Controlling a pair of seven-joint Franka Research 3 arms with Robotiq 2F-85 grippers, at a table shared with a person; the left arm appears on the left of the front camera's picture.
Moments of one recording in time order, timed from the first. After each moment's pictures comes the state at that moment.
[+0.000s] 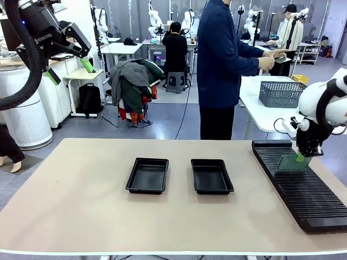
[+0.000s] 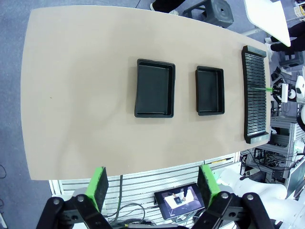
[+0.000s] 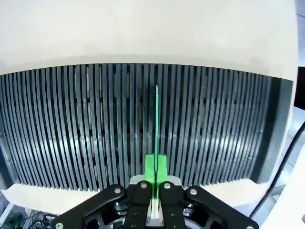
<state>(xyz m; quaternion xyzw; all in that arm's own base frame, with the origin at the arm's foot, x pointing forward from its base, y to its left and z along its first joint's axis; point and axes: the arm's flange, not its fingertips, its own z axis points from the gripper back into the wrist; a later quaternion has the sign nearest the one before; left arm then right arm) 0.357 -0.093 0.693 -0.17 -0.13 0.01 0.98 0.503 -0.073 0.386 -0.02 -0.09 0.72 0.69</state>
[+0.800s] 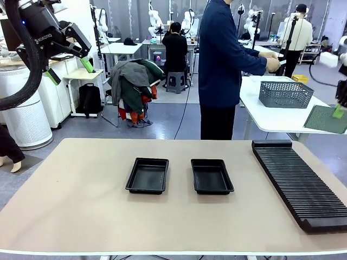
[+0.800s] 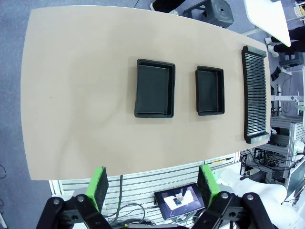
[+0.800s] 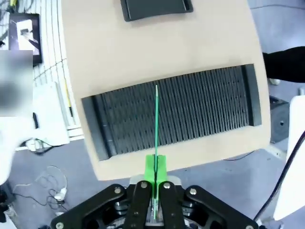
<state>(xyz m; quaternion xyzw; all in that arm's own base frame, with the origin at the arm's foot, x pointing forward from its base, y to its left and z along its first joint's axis) 0.357 -0.093 0.693 -0.17 -0.13 0.01 0.98 0.422 -0.089 0.618 0.05 -0.08 0.62 0.78</state>
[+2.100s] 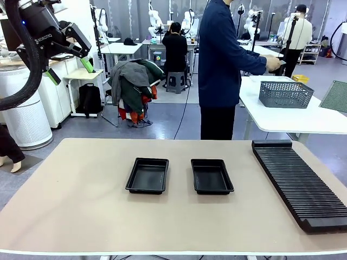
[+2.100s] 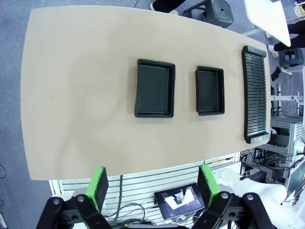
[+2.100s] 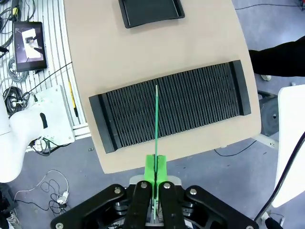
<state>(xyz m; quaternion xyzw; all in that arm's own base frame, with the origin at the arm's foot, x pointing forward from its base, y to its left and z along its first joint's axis) 0.357 -0.093 0.693 -0.17 -0.13 0.01 0.98 0.401 -0.103 0.673 0.05 -0.10 0.61 0.78</state>
